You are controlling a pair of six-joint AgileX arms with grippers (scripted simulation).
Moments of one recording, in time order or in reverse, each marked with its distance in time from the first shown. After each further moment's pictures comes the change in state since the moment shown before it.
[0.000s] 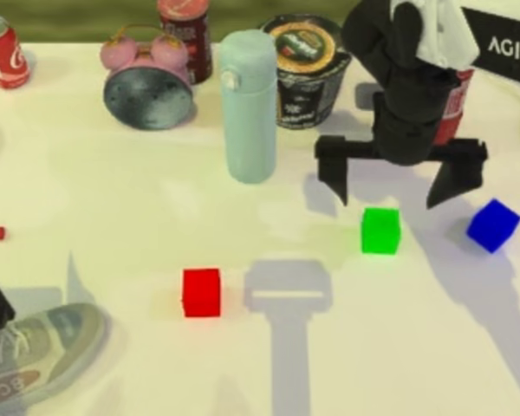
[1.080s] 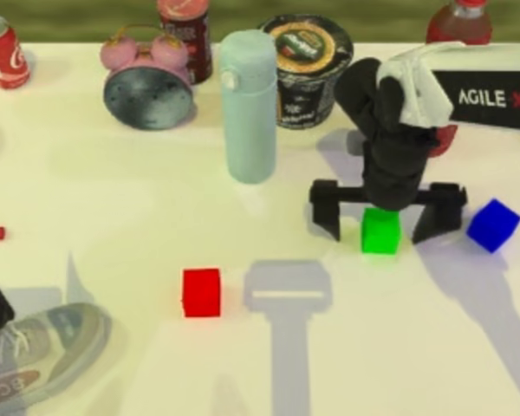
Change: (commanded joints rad) left arm 0.000 0.000 0.000 0.000 0.000 0.000; right arm 0.001 0.096 -0.166 0.262 0.001 0.002
